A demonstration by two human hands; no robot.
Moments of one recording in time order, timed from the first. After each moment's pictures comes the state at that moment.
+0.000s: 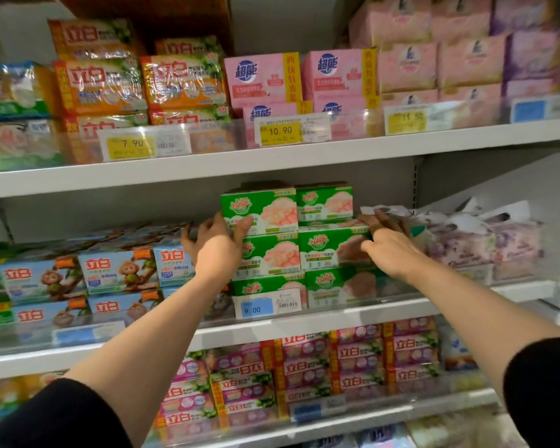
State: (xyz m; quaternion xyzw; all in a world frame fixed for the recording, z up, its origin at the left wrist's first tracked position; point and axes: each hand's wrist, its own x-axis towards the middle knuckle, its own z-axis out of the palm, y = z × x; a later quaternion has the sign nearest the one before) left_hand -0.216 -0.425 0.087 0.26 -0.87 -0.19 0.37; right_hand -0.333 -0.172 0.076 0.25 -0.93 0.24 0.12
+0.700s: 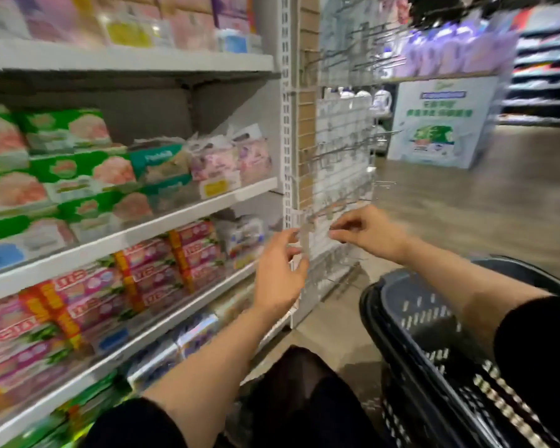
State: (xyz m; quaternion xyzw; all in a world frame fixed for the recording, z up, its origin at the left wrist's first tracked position) left_hand -0.153 -0.061 -0.068 -0.23 -0.82 -0.49 0.17; right_hand -0.154 0.130 -0.018 0.06 -0.92 0.36 0.14
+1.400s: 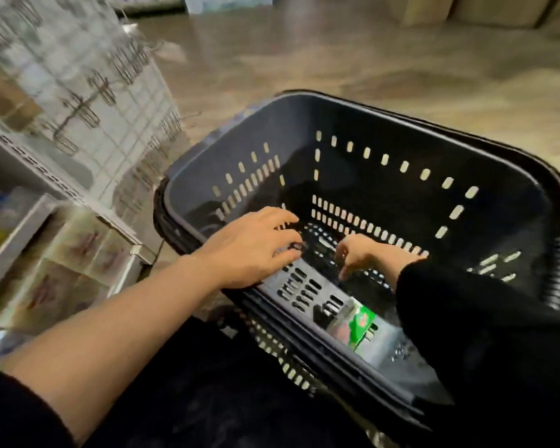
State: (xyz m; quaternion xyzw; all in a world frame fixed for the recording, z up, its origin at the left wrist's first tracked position) left_hand -0.066 0.146 -0.157 -0.72 -0.69 0.02 -0.07; right_hand 0.069 0.342 -0.295 -0.32 -0.87 0.28 -0.24
